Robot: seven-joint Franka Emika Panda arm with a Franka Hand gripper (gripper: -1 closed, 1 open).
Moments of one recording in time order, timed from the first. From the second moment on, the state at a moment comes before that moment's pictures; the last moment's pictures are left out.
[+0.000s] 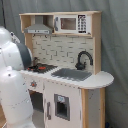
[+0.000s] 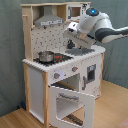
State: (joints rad) arm -0.39 -0.18 1.28 -1.72 -0.53 1.86 -0.22
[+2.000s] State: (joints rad) arm -0.28 0.31 1.31 -1.52 -0.70 1.58 -0.31
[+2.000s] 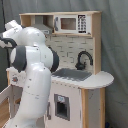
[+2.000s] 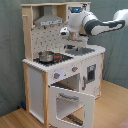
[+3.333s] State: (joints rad) arm -0.03 0.58 1.28 -1.28 -0.90 1.38 -0.31
